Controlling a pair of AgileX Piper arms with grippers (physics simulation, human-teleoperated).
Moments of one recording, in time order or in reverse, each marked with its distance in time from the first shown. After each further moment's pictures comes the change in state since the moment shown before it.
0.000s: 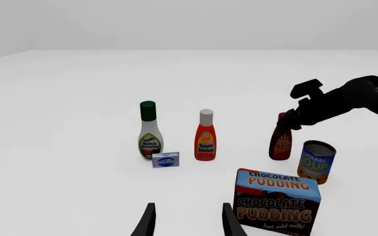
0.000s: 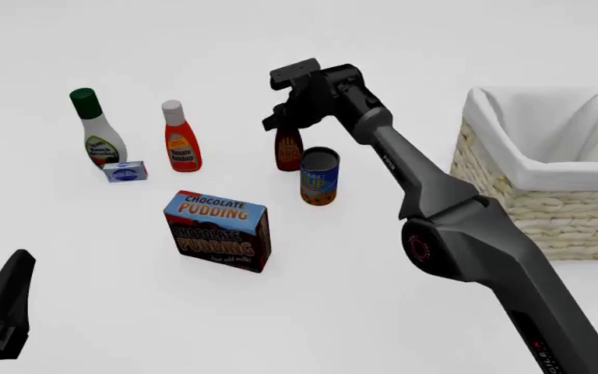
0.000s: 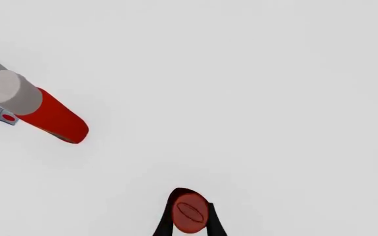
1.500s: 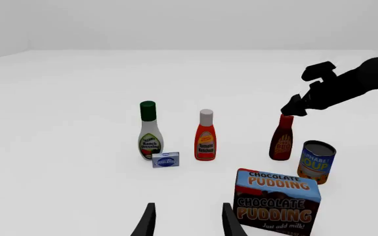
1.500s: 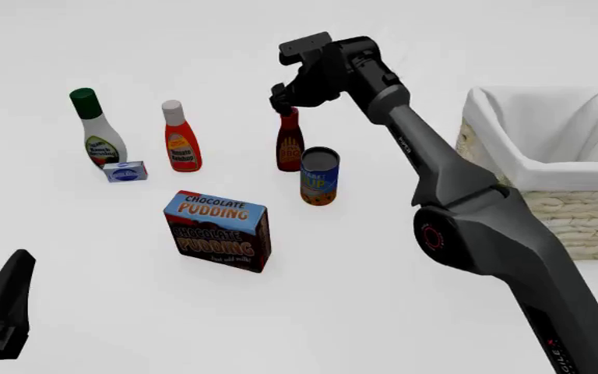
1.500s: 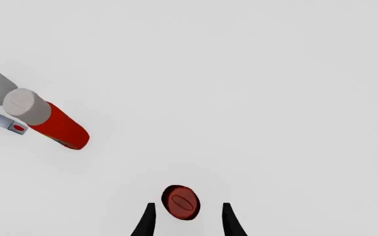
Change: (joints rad) left arm 0.000 0.000 0.000 0.000 0.000; right arm -0.021 -0.082 0.002 0.044 0.000
